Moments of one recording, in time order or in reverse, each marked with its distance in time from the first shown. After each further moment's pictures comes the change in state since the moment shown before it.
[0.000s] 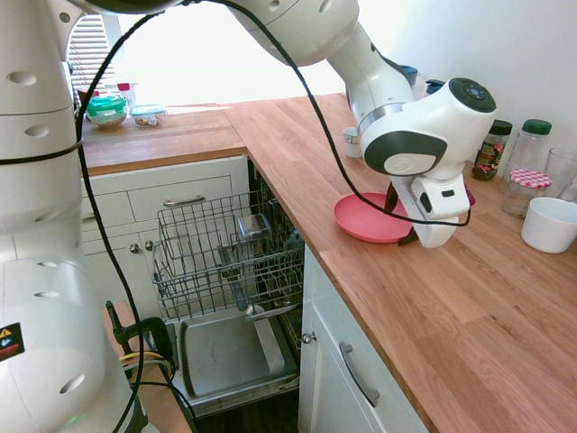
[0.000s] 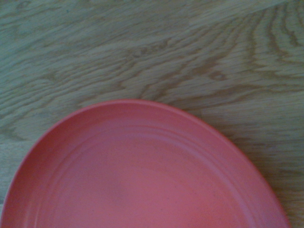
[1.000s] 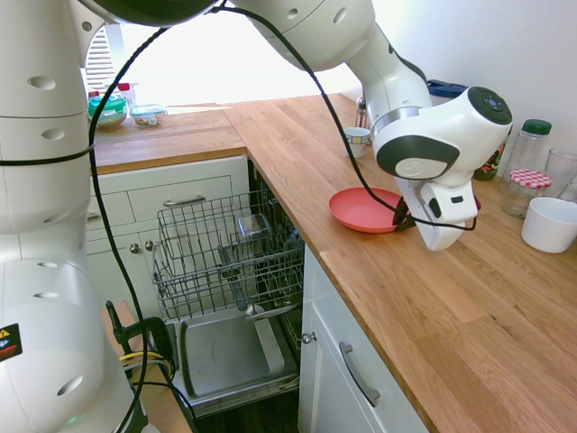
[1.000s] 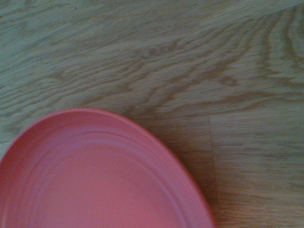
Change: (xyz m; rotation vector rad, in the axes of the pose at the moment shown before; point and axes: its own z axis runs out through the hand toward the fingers) arm 0.011 -0.006 0.002 0.011 -0.048 -0.037
